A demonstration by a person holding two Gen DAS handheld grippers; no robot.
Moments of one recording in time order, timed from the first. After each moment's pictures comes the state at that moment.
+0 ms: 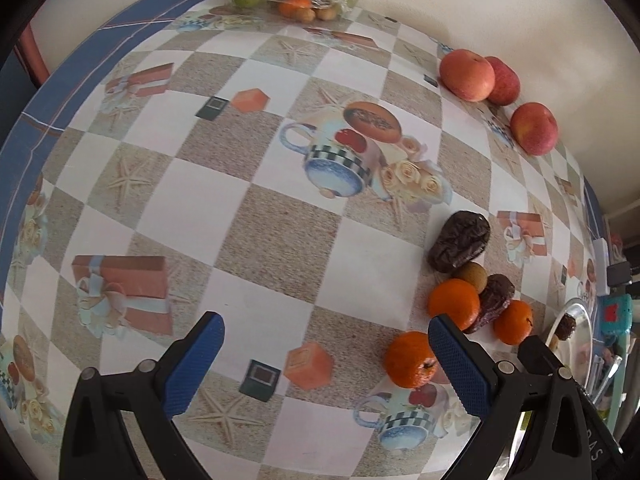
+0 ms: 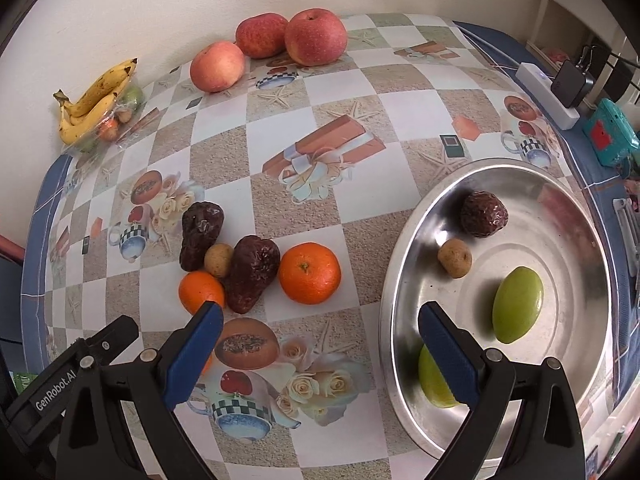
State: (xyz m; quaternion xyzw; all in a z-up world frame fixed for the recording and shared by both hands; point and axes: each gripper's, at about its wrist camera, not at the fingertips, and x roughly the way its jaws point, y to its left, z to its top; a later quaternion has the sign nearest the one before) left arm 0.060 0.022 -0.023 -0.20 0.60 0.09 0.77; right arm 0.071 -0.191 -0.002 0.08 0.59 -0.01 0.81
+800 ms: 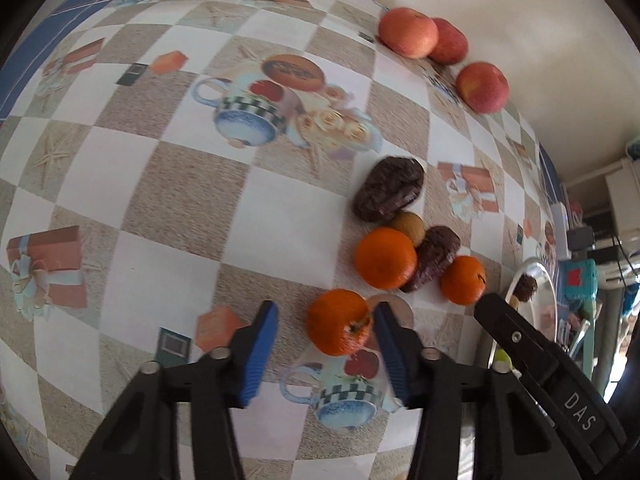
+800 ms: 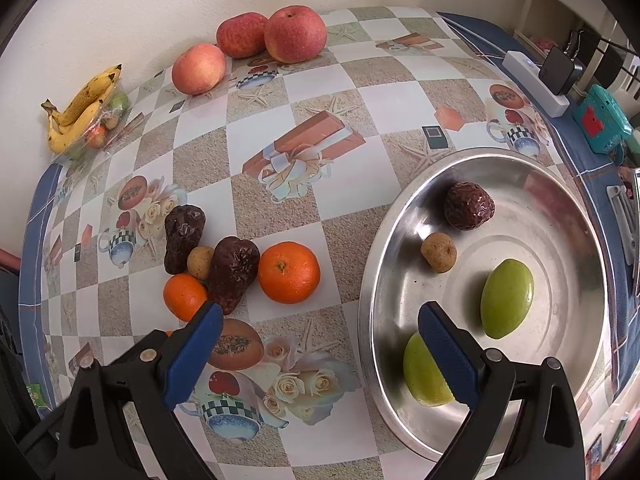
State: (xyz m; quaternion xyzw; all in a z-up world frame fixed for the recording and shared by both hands) left arm 0.061 -0.015 -0.035 -0.23 0.62 -0.01 0.75; right arm 0.071 -0.202 -0.005 0.09 0.59 -0.03 0.80
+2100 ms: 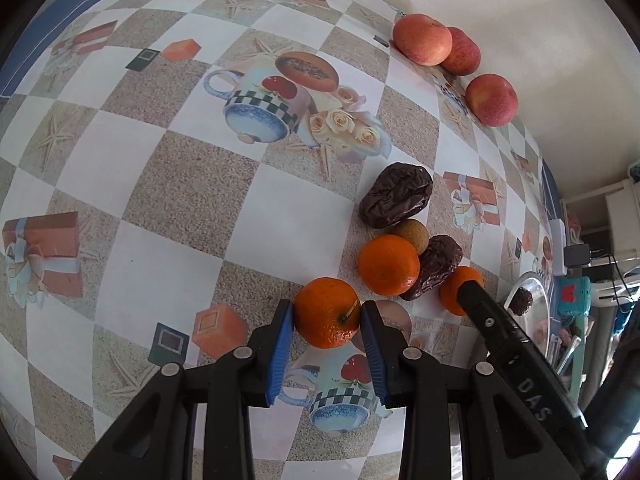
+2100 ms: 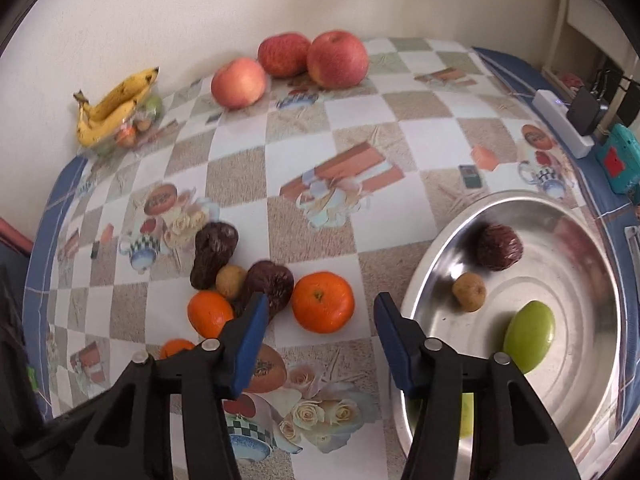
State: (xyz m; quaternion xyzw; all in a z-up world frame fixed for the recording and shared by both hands) left arm 0.060 -0.005 -0.036 -0.27 0.61 0.01 0.74; right arm 0.076 -0.186 -0.007 0.07 0.55 0.02 0.83
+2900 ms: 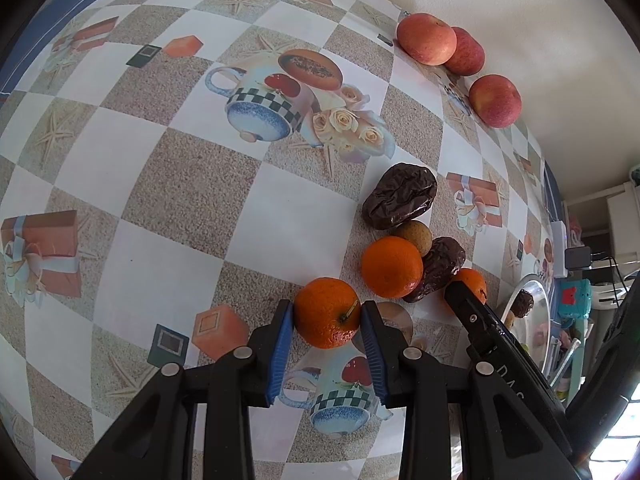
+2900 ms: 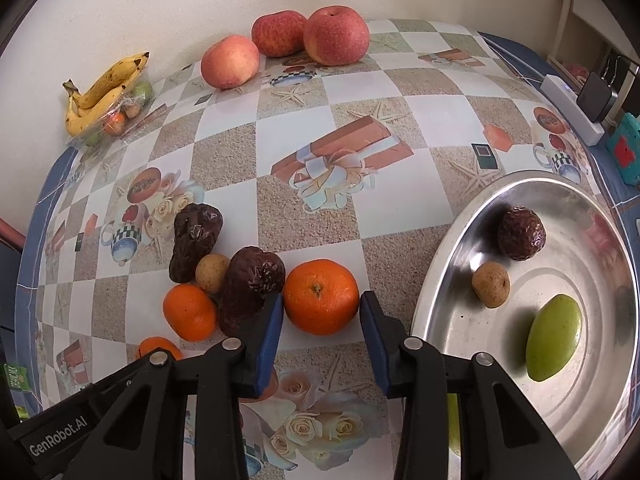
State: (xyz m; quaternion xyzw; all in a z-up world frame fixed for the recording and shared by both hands) left arm 0.061 -0.005 -0.039 -0.27 0.61 0.02 0.74; right arm 0.081 -0.185 -0.032 0.07 0.56 0.02 0.83
